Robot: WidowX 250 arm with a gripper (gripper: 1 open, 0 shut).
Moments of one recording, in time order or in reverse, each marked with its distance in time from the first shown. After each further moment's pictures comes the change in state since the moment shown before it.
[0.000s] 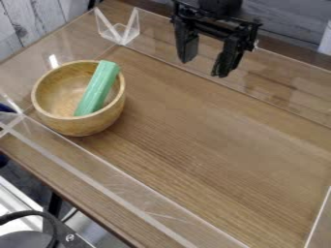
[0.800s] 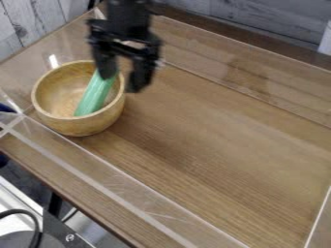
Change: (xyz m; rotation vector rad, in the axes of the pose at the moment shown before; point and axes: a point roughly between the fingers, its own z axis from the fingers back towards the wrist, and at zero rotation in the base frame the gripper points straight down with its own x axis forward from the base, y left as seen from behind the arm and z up) arm -0.065 0.105 -0.027 -0.004 0.031 0.125
